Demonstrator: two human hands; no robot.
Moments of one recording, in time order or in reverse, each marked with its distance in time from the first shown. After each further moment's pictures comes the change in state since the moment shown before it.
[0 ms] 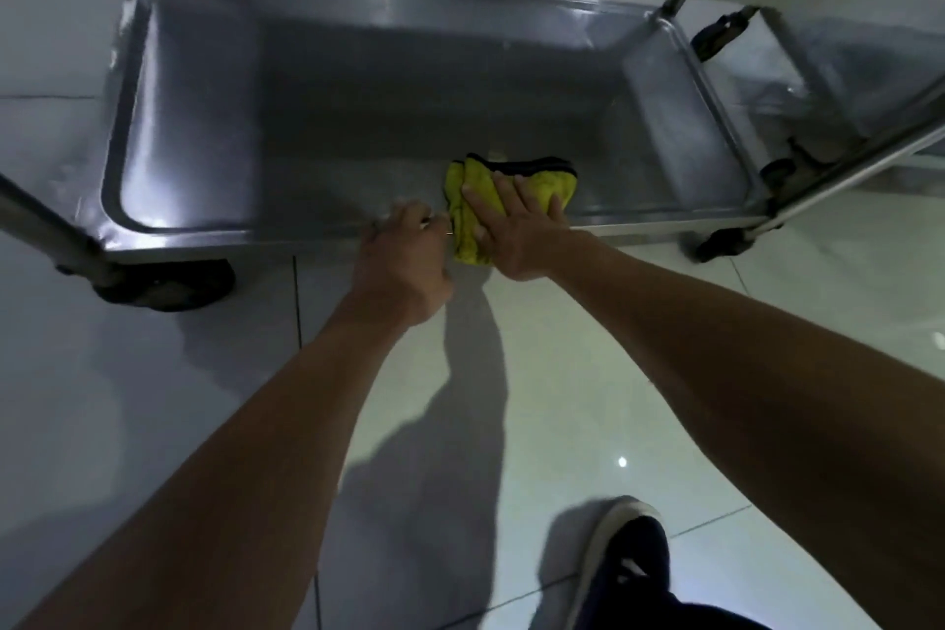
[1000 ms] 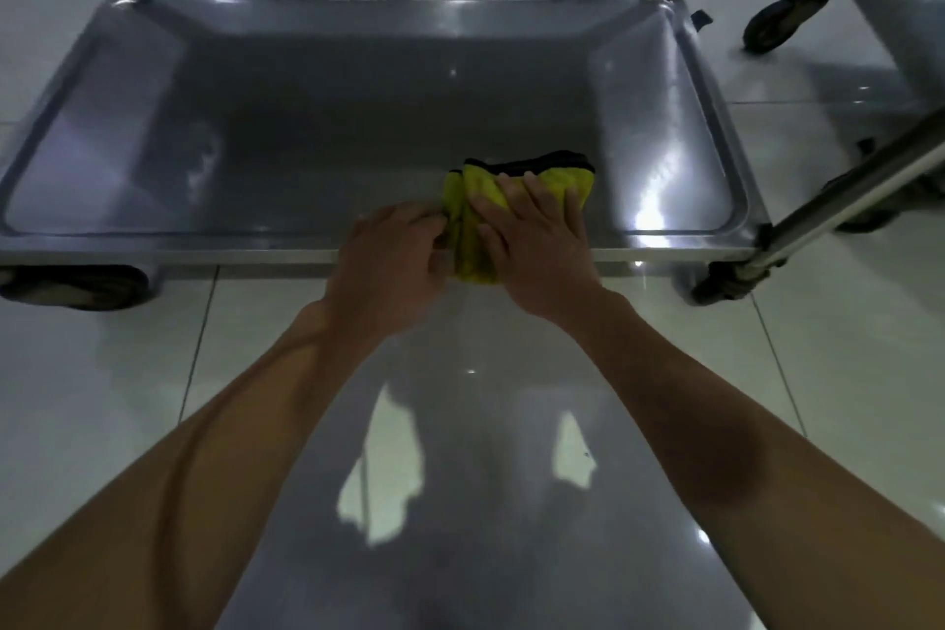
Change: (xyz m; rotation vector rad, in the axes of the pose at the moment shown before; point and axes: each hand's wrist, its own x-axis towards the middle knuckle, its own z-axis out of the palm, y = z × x) left_hand 0.056 0.163 0.035 0.139 0.098 -0.113; right_hand 0.021 0.185 0.056 0.175 0.489 -0.271
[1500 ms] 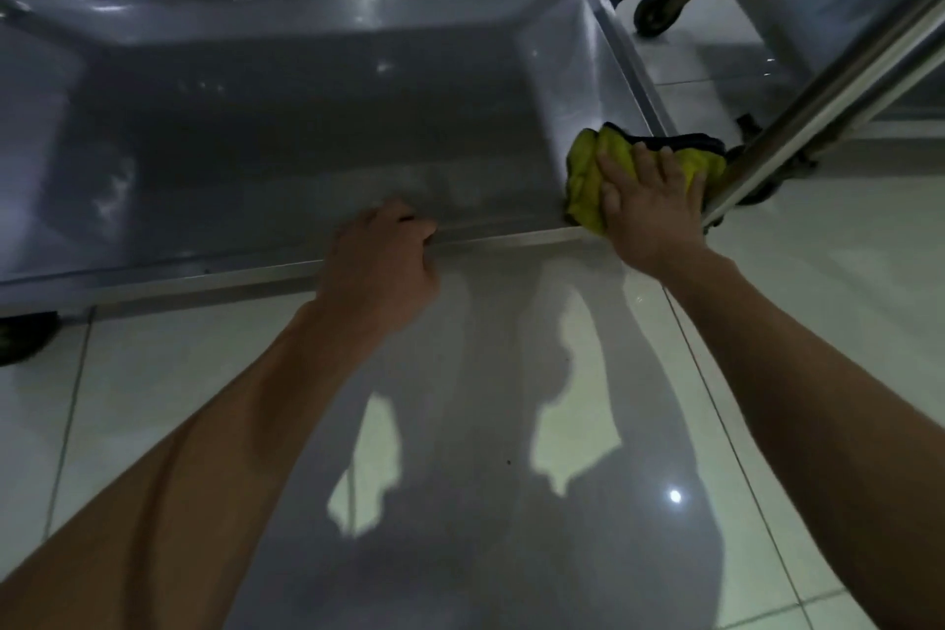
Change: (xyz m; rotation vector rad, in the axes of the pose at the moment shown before) left_hand 0.049 0.095 0.023 -0.024 -0.004 0.065; right_hand -0.040 0.211 -0.046 -0.072 -0.032 0.486
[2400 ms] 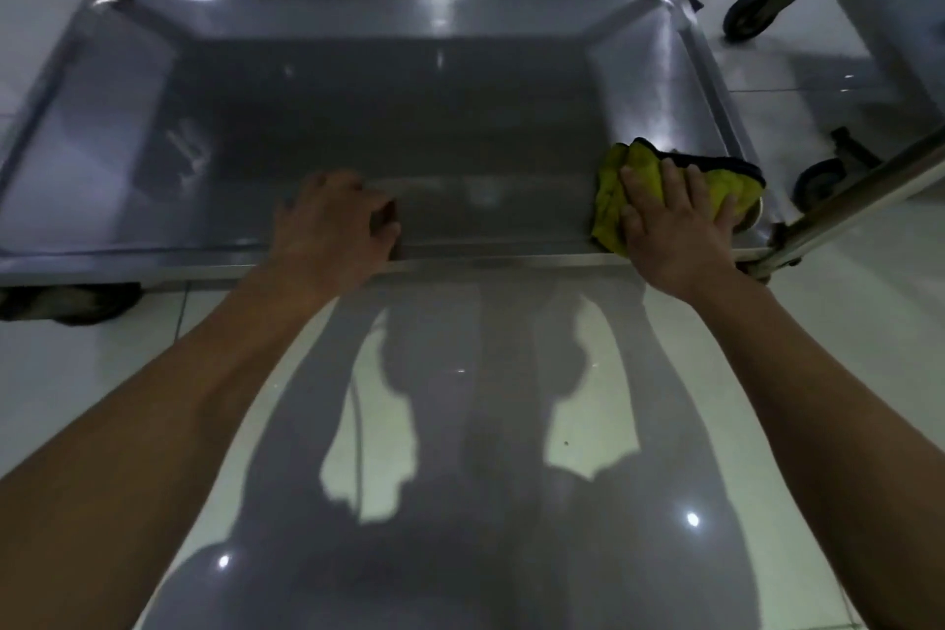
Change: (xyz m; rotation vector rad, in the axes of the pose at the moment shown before) left_hand -0.027 -0.125 -0.024 0.033 -0.036 -0.191; right_hand -0.031 -0.065 0.005 -0.041 -0.085 -0.063
